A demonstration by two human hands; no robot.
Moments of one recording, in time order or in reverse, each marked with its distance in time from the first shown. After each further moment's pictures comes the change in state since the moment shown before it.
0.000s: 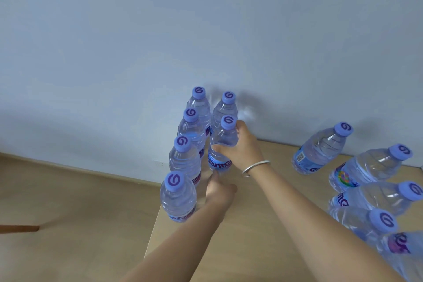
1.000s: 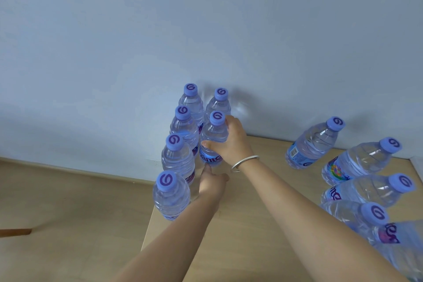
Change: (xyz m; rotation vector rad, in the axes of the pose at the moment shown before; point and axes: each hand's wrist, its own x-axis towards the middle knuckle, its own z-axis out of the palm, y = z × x) left_hand 0.010 0.007 0.000 -0.081 -0.008 -0.005; right_hand 0.008 0.004 0.010 -0.033 0.034 -0.082
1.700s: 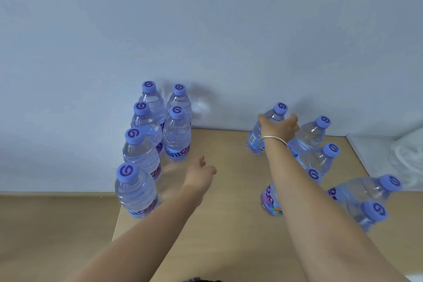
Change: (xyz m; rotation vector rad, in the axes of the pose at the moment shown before) left_hand -0.035 0.006 0.034 0.108 -0.151 0.121; right_hand -0.014 0.065 -0.142 -0.027 0.858 0.630
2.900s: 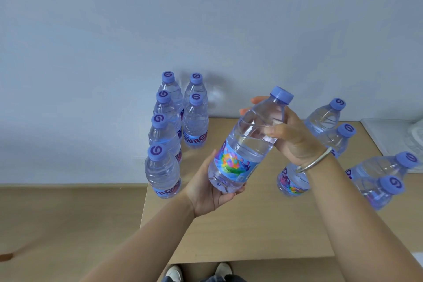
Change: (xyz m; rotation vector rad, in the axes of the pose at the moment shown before) left_hand -0.041 -0.024 -0.053 -0.570 -0.695 -0.375; right_hand -0.107 -0.036 -0.096 0.629 -1.244 -0.278
